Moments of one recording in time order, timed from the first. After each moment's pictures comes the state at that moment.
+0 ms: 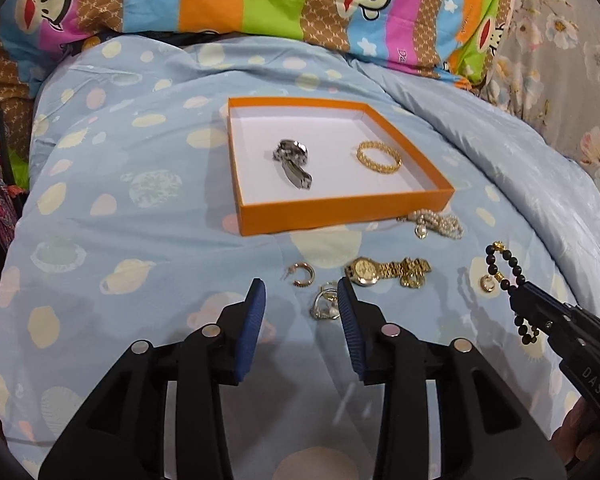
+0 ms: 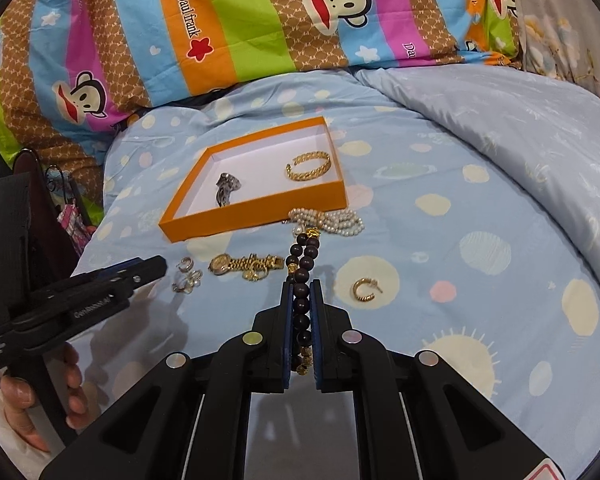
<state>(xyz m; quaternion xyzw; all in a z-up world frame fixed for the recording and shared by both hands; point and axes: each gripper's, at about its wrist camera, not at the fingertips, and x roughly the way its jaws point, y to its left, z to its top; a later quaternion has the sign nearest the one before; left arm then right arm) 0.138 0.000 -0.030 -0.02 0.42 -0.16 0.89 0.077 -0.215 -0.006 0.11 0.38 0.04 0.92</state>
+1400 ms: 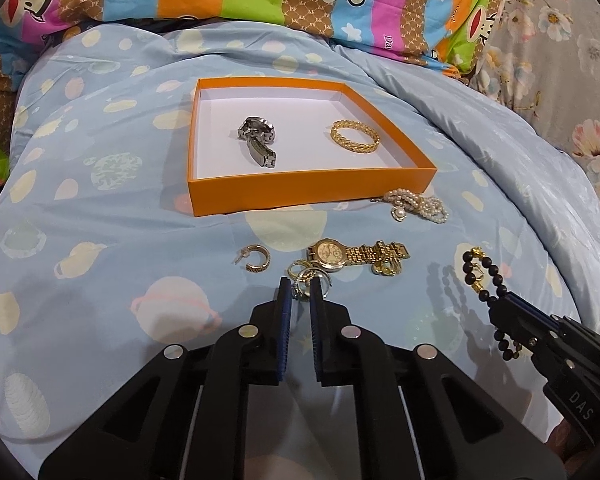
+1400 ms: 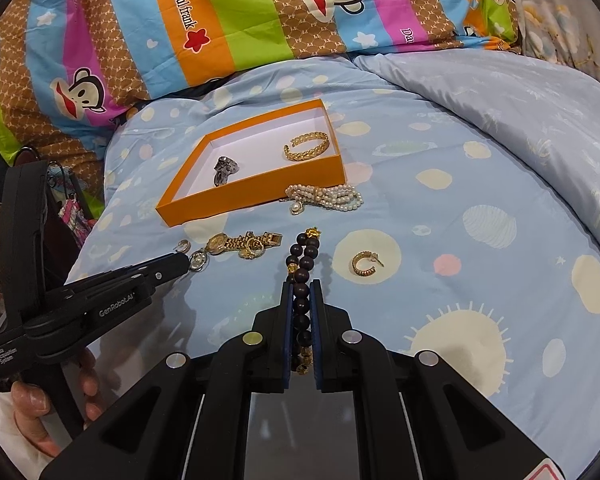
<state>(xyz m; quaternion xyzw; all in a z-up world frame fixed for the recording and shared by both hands) 0.138 -0.024 -0.045 -0.02 0.43 -0.18 0.88 0.071 -0.218 -0.022 0.12 0.39 0.04 0.91</state>
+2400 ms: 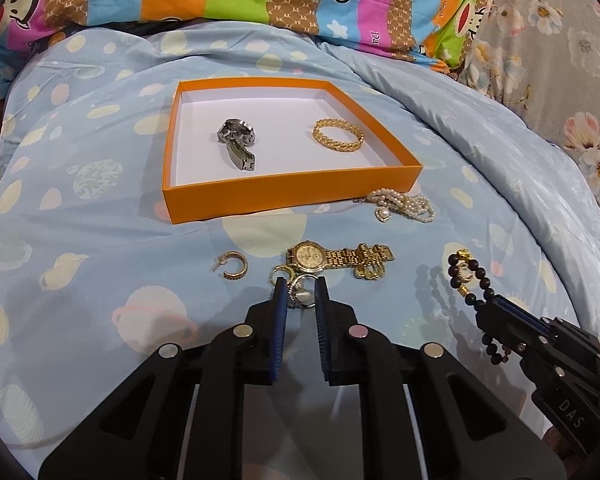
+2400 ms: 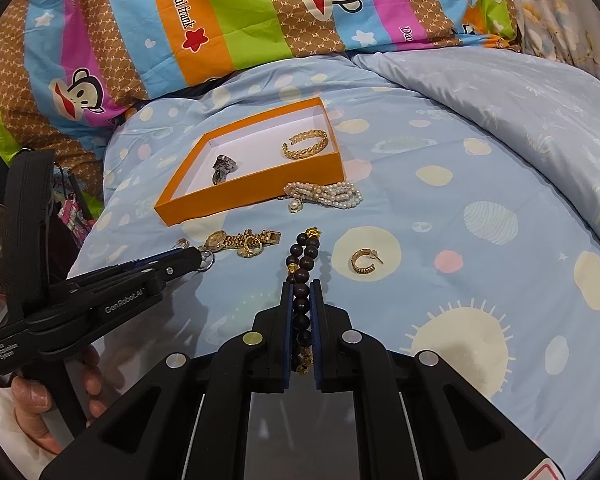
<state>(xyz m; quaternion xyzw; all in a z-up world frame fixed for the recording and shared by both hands) 0.136 -0.033 -0.042 -0.02 0.43 -0.20 0.88 0.073 -0.218 -0.023 0.12 0.39 0.04 0.91</state>
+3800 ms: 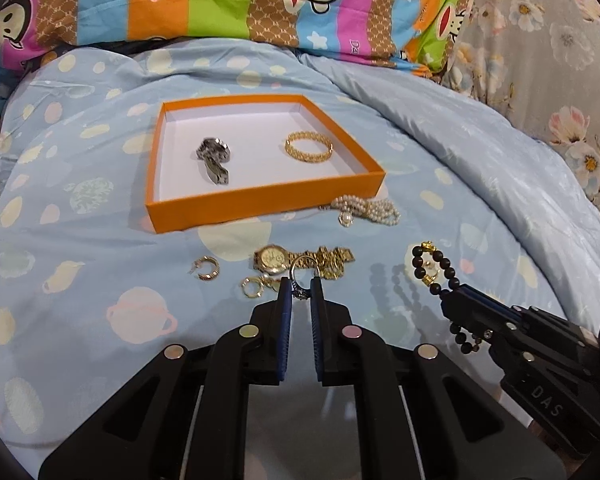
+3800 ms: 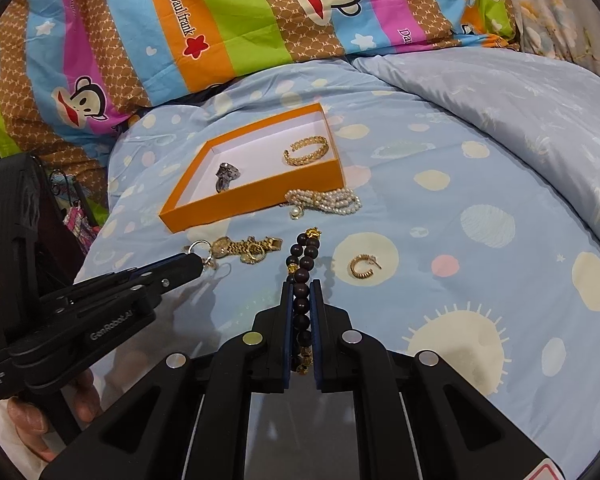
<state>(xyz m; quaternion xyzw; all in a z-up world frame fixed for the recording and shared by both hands) 0.117 -0.043 -0.021 -0.01 0.41 -0.22 0.89 0.073 -0.222 -0.014 0.13 0.38 0.05 0.91</state>
